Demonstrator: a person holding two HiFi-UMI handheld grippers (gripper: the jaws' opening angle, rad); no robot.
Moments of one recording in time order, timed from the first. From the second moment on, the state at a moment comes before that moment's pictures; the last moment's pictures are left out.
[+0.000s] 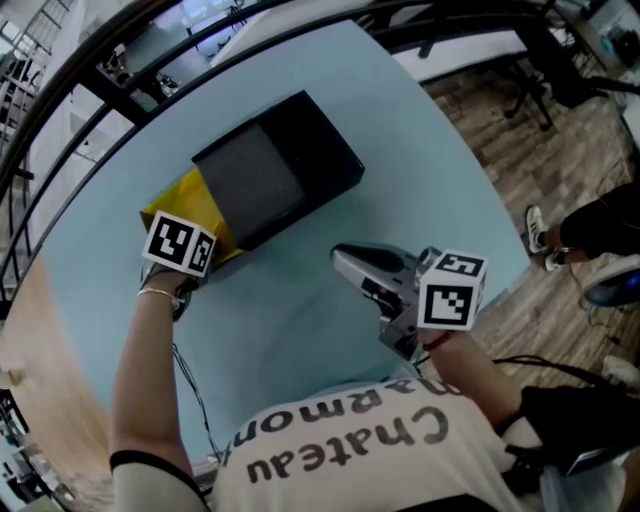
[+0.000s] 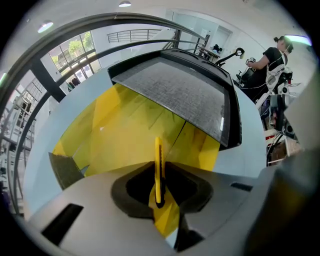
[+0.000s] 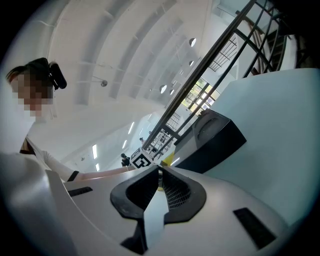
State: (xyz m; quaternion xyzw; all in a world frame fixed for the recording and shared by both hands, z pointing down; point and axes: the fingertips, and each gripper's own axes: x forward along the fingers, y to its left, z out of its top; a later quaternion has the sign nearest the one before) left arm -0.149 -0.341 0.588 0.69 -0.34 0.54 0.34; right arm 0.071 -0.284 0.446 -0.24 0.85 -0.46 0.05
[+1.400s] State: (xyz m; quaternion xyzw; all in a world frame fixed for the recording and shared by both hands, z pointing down) left arm -0.090 -0.203 0.360 0.90 -0.35 0.02 0.25; right arm 0.020 -0.167 0.348 -0.31 0.89 -0.33 0.04
